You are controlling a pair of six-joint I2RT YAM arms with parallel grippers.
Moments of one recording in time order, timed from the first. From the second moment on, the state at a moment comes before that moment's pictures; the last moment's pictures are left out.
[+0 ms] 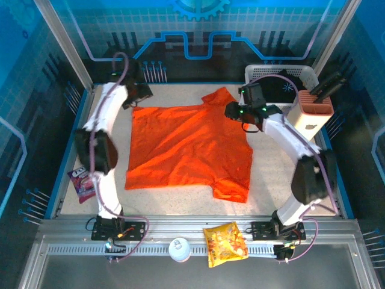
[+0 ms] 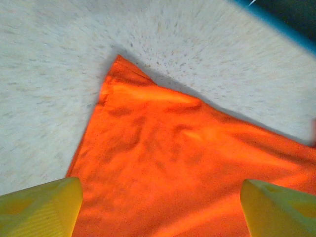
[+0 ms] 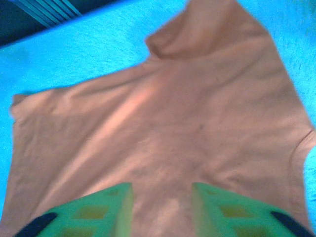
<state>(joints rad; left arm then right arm) -0.06 1.90 1.95 -1.04 -0.10 -0.61 0.30 1.57 1.32 -0.49 -0.10 0.46</state>
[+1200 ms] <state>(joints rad) 0.03 2.34 2.19 -0.99 -0.11 -0.56 0.29 1.27 1.02 -0.64 -0.23 0.26</state>
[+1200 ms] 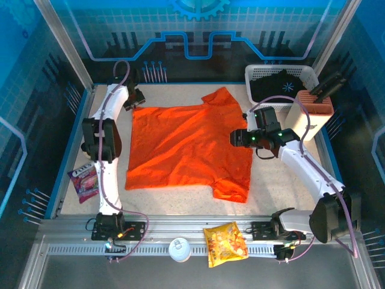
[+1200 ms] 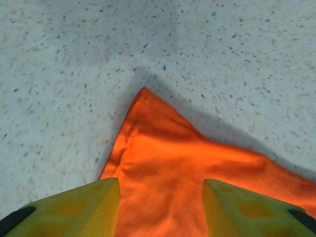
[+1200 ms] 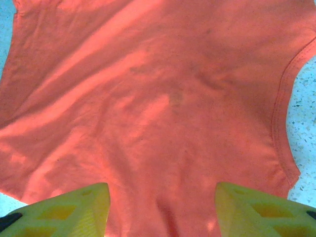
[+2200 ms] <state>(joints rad) 0.09 2.67 2.54 -1.10 0.00 -0.34 0.29 1.27 1.03 -0.70 -0.23 0.30</state>
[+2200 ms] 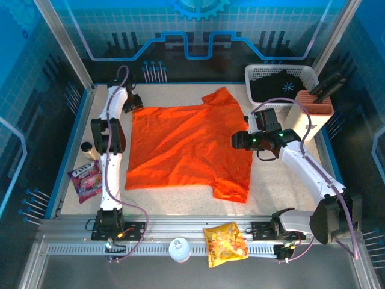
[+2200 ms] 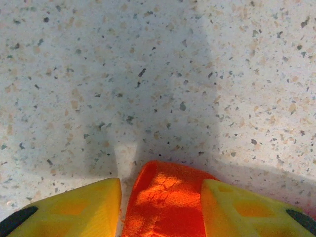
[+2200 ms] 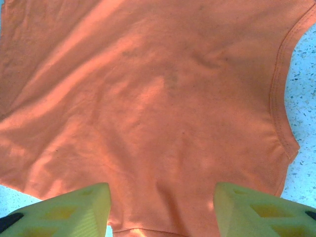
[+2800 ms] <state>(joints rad) 0.06 2.67 2.51 -1.07 -0.04 -0.27 0.29 1.42 1.18 -0.72 -0.22 0.28</state>
